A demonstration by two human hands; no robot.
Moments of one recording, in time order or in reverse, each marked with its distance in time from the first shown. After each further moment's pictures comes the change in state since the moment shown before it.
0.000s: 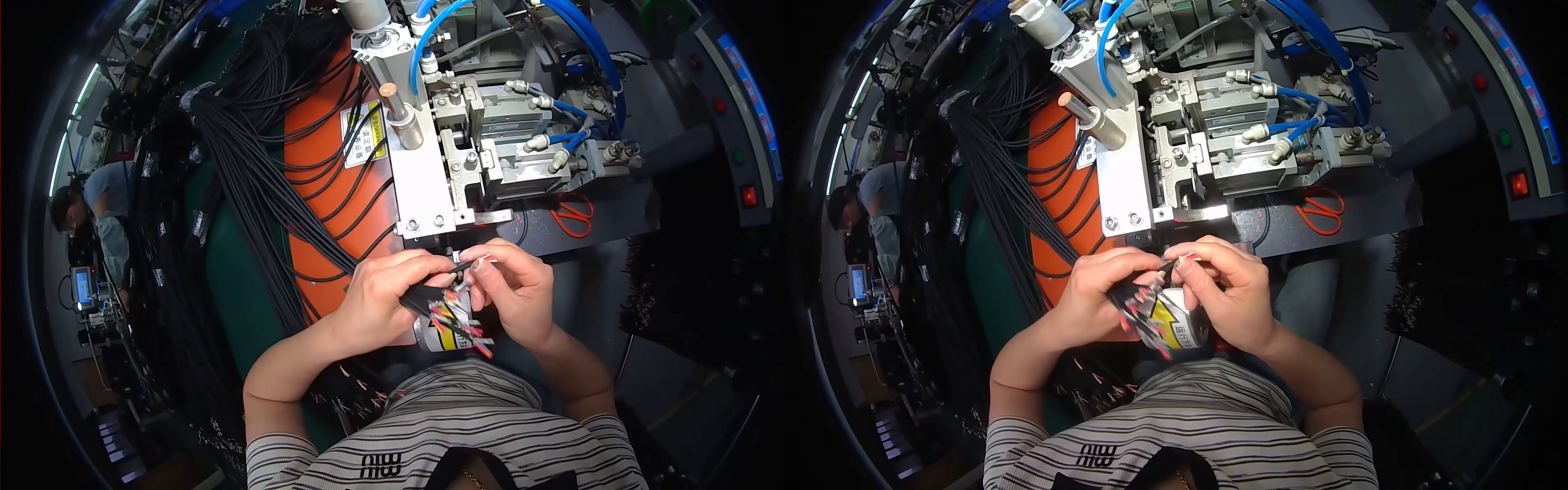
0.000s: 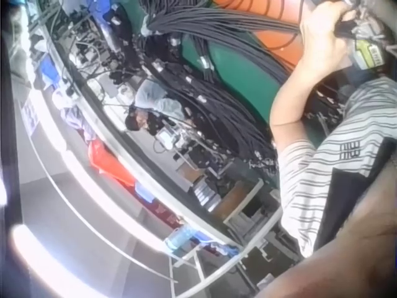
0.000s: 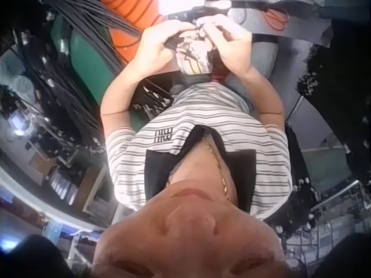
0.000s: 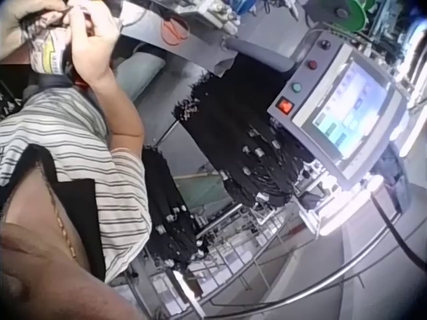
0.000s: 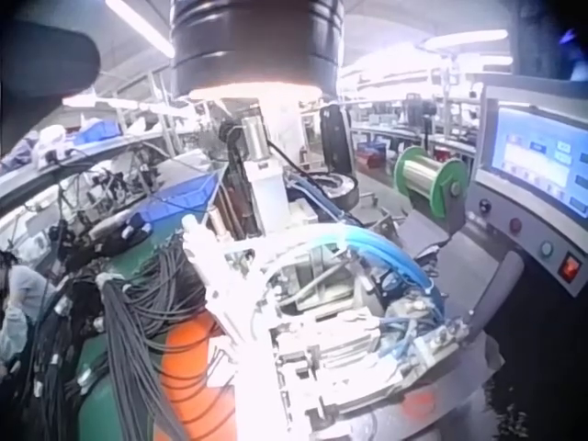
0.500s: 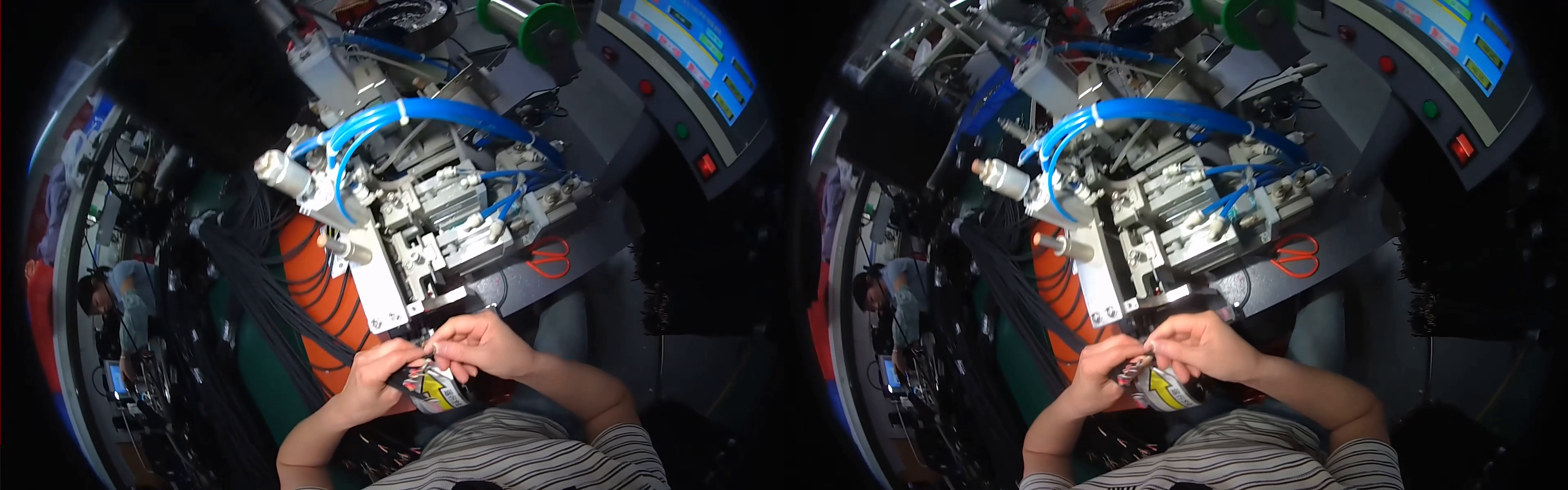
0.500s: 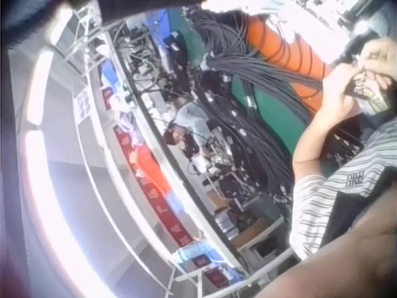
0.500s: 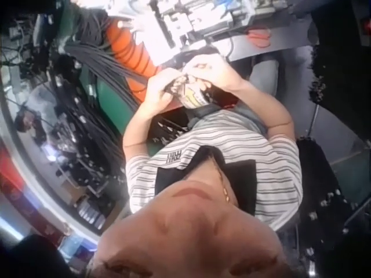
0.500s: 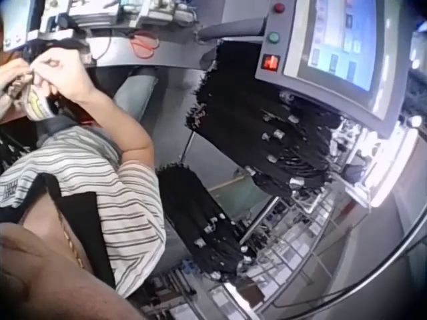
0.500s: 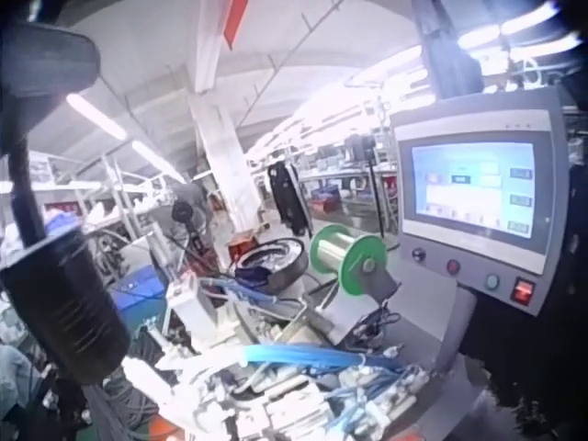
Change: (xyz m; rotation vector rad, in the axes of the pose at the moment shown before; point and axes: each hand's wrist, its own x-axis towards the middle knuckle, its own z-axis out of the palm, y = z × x) left_hand 0.002 0.008 -0.009 0.067 -0.193 0.051; right_hand 0.011 0.006 -0.023 0.373 -0.359 0.312
